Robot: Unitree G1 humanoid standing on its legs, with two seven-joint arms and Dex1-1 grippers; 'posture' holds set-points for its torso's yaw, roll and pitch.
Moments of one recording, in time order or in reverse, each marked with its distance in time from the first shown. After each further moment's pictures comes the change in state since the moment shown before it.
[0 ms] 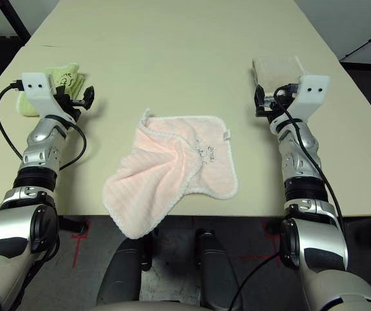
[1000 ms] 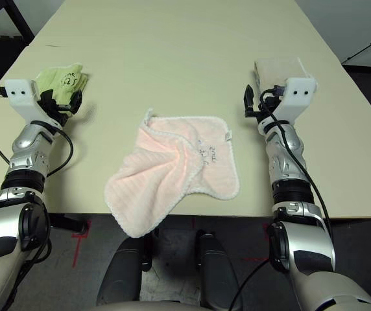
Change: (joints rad) left arm -0.028 0.061 0.034 0.096 -0.034 -0.136 -0.152; right arm -0.003 0.034 0.005 0.005 -0.028 -0.072 -0.002
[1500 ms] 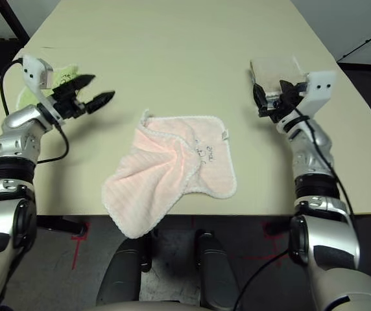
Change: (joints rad) left arm -0.018 0.169 -0.233 -0.140 -0.054 0.266 -0.874; right arm -0.113 -0.225 0.054 0.050 0.098 0.251 0.493
